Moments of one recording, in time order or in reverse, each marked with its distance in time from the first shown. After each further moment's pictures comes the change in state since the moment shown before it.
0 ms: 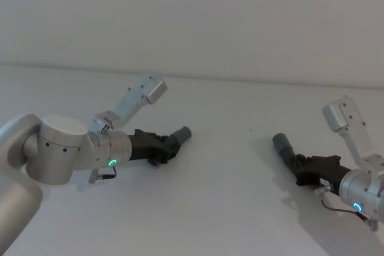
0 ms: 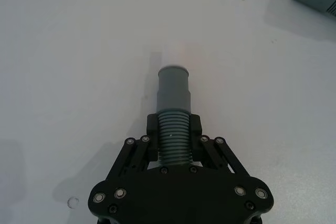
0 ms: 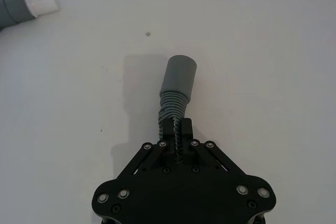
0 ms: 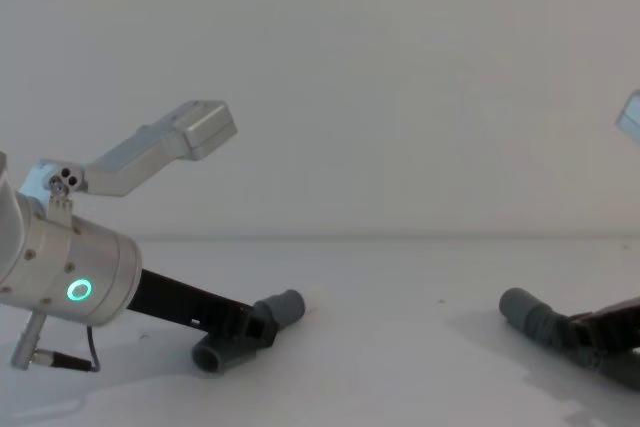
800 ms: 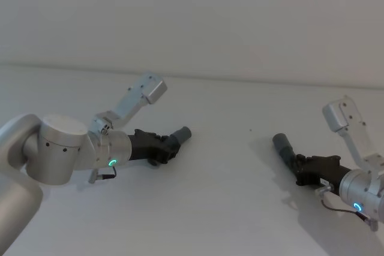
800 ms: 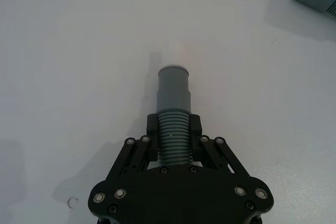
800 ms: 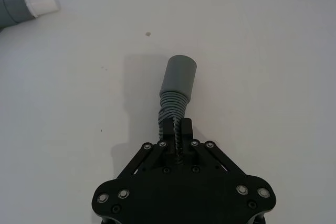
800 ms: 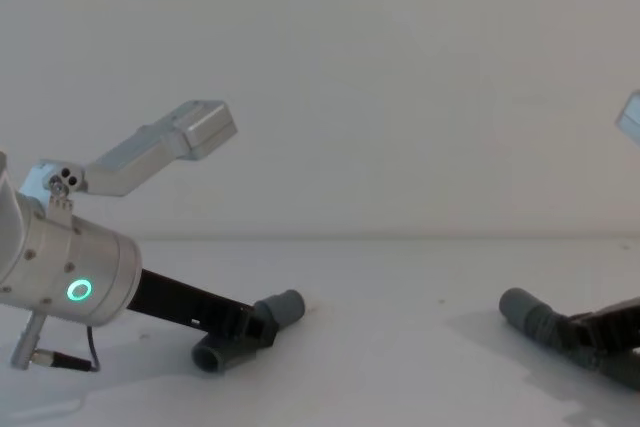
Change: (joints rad) left arm 0.000 0.000 0.000 0.000 0.000 0.000 0.000; right arm 0.000 0.000 0.000 0.000 0.000 0.000 0.000
